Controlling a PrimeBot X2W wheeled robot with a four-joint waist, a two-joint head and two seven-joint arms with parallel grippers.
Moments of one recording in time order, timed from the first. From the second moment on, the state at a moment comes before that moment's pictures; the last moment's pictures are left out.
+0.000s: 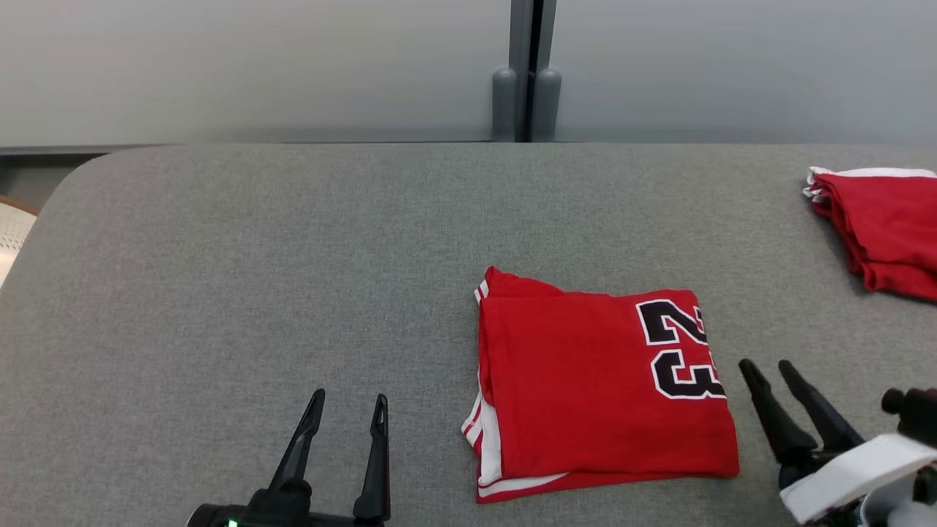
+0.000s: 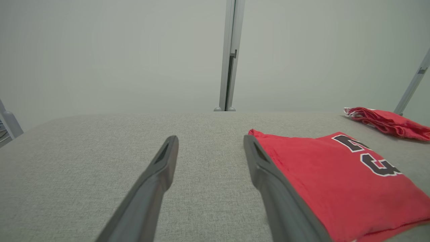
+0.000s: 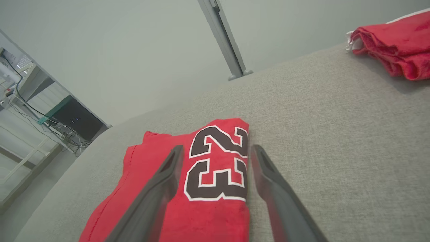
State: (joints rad) left arm 0.15 0.05 -0.30 0.00 -0.16 0.16 -0.26; right arm -0.10 -0.49 0.52 0.29 0.94 0.13 -0.24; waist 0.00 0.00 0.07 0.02
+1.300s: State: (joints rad) left arm -0.06 0.05 -0.40 -0.07 -0.14 0.18 -0.26; right arm -0.39 -0.82 0.49 0.19 1.42 0.13 0.02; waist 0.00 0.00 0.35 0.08
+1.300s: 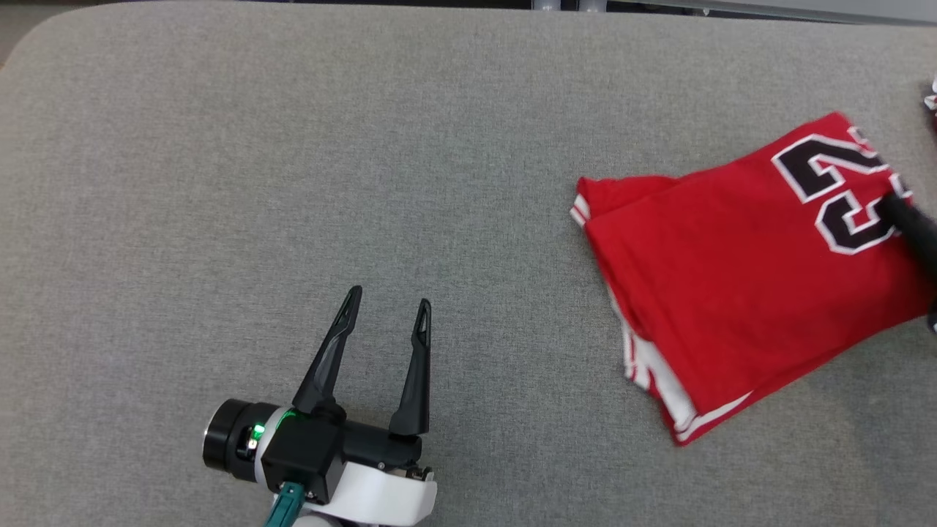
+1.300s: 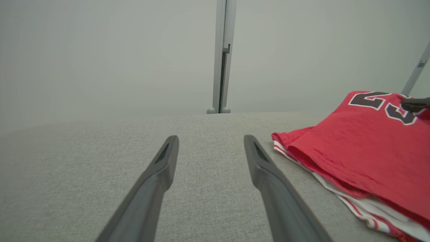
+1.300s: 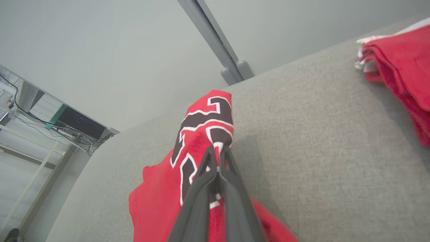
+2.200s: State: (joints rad) left arm -0.23 0.05 -0.46 -0.10 -0.10 0.17 -0.26; right arm -0.53 -1.17 0.28 0.46 1.43 0.13 -0.20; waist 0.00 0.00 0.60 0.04
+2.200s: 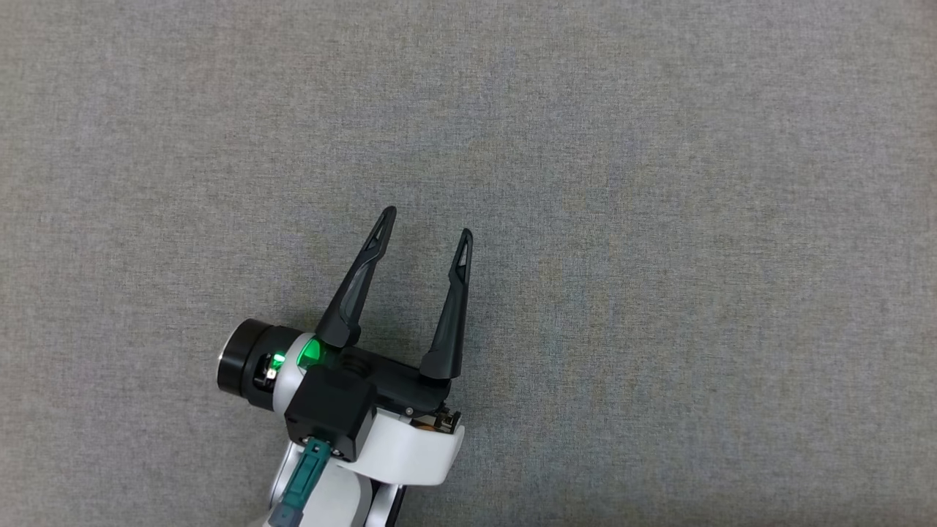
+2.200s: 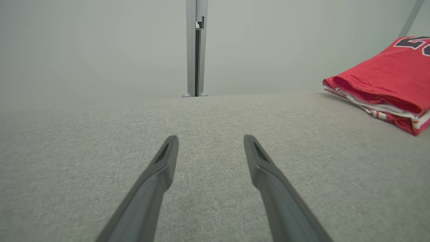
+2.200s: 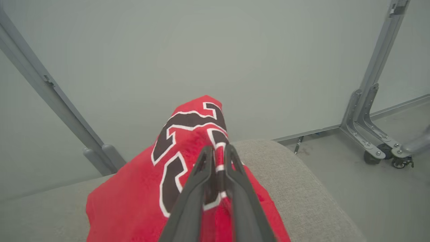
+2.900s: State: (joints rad) left arm -0.14 0.05 -0.41 -0.02 -0.19 0.21 -0.26; right arm -0.45 -0.63 0.31 0.38 0.72 0.13 -0.26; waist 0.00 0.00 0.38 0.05
